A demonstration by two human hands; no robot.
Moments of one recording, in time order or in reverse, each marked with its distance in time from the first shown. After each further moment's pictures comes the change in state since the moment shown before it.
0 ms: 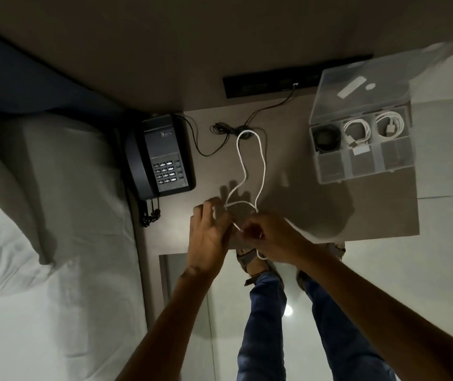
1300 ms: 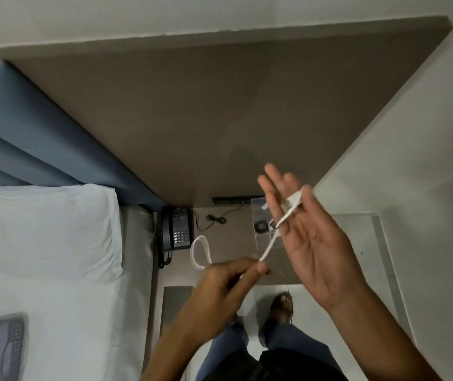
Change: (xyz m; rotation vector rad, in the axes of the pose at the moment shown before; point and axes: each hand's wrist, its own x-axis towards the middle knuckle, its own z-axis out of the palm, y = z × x) left_hand -0.206 0.349 -0.382 -0.721 -0.066 0.257; right_hand -0.488 -0.284 -0.143 1.182 0.075 -0.723
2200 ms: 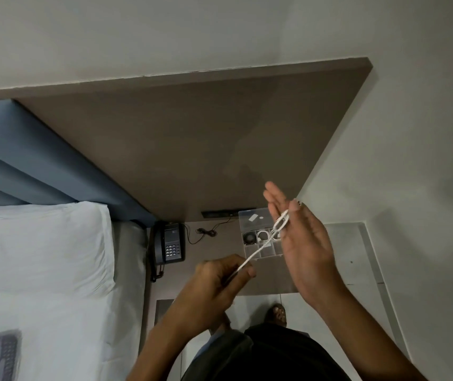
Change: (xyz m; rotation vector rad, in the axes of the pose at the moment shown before) left_hand 0.011 0.045 0.019 0.176 -0.093 0.041; right_hand -0.031 -0.027 -0.024 -0.484 0.184 -0.245
